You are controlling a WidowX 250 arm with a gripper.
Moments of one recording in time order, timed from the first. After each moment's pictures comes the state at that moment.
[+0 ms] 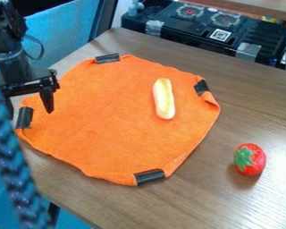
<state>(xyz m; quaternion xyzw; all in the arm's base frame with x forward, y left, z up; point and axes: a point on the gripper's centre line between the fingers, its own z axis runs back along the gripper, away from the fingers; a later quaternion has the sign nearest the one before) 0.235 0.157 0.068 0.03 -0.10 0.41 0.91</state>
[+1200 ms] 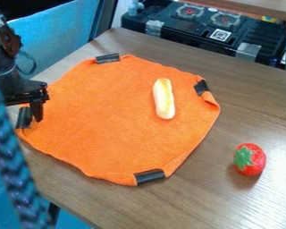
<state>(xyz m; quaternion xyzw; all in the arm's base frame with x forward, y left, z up) 0.226 0.178 0.053 0.08 -0.12 0.42 0.90</state>
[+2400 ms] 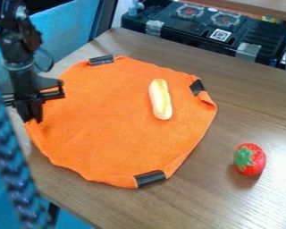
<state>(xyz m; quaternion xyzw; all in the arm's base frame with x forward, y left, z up) 0.240 0.157 0.054 0.07 -0.09 0.43 0.90</state>
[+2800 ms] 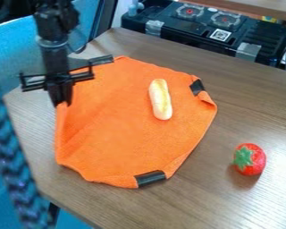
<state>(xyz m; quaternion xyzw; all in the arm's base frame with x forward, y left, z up) 0.273 0.118 0.080 0.06 -0.08 0.47 0.87</state>
